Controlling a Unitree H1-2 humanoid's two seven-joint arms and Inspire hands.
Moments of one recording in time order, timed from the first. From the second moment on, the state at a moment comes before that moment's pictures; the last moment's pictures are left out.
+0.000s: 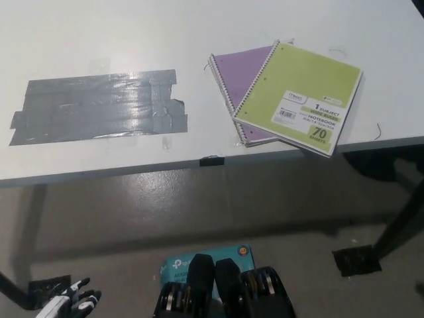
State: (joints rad) left_arm 0.09 0.38 -0.02 -0.01 -0.06 0.45 -0.21; right_arm -0.03 -0.51 -0.06 -0.03 -0.13 0.39 0.16
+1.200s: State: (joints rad) left_arm 0.11 0.38 -0.08 -0.03 -0.03 0.46 -0.22; right_arm -0.95 -0.22 0.08 0.42 -0.82 0.46 0.36
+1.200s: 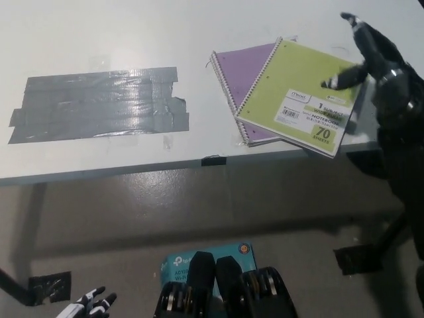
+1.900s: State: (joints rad) left_arm 0.11 0.34 -0.11 -0.05 -0.02 0.45 -0.23; right_arm -0.94 -0.03 -0.13 0.62 -0.92 0.46 0.21
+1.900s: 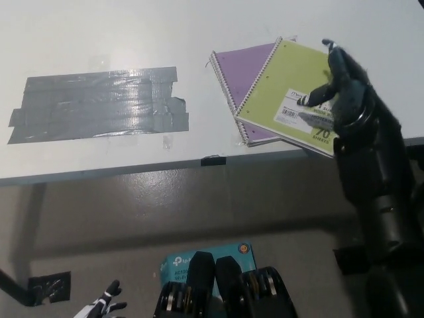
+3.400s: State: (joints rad) left_arm 0.10 0.28 -0.10 -0.05 -0.05 0.44 -0.24; right_arm -0.78 -0.03 0.23 0.68 -0.92 0.45 0.10
